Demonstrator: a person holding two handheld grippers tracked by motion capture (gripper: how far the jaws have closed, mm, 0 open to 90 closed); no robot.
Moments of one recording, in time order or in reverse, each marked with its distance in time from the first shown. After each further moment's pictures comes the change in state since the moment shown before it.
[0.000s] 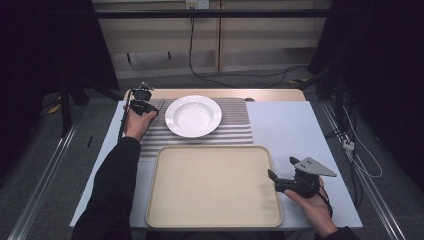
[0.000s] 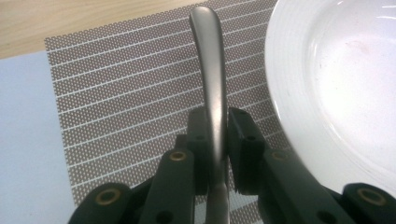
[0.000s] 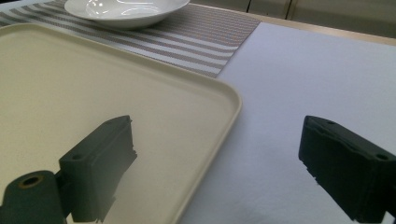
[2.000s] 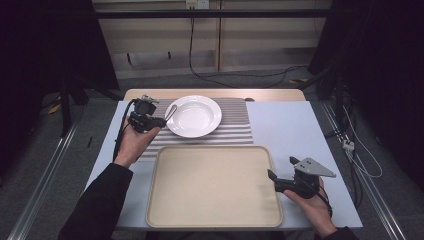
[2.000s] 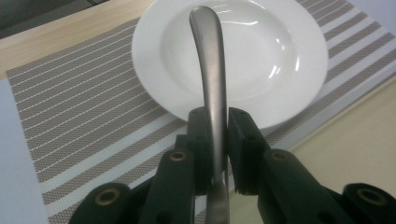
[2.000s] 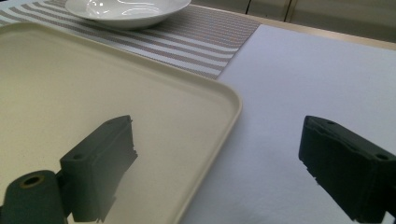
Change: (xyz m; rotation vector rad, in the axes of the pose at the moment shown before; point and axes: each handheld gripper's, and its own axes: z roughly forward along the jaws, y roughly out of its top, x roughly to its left) left arm -0.079 -0.047 -0.092 -0.135 -0.108 0.198; right arm 0.002 0.001 -0.001 -0.002 -0.006 -0.015
